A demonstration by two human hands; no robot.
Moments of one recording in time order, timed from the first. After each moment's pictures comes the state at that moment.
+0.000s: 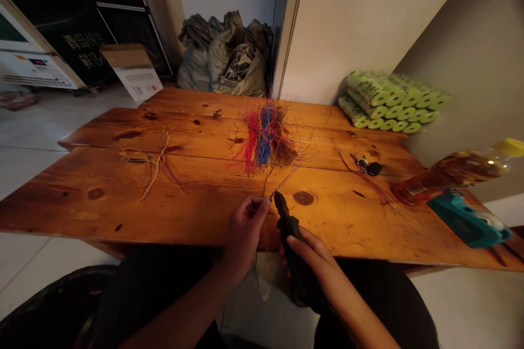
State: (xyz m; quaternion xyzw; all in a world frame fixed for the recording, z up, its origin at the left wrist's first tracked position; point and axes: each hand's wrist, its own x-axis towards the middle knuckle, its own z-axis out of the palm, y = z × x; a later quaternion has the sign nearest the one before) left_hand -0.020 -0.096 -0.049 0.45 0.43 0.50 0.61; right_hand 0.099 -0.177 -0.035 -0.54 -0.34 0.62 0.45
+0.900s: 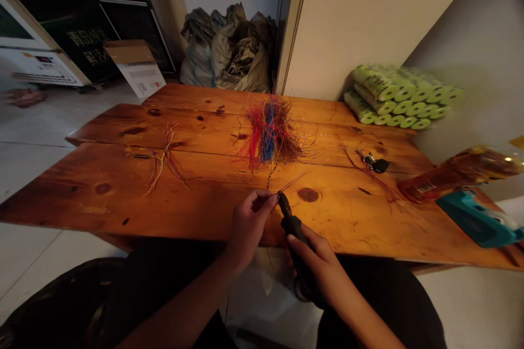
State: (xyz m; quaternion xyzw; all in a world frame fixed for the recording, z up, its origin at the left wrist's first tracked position) left_hand -0.020 -0.090 -0.047 0.47 0.43 0.48 0.61; right_hand 0.093 -0.178 -0.036 -0.60 -0.39 0.56 0.42
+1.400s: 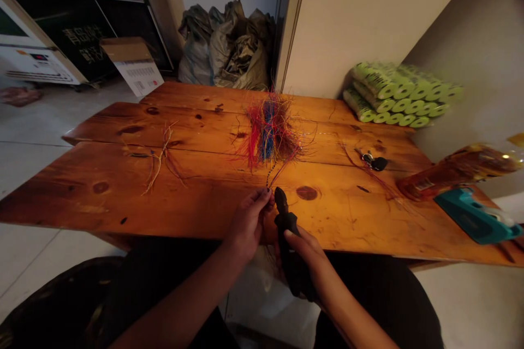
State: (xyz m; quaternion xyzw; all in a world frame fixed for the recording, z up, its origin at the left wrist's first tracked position) left_hand -0.016 -0.086 -0.046 0.22 0.36 0.46 0.78; right_hand 0.080 -0.176 -0.041 -0.49 -0.28 0.66 0.49
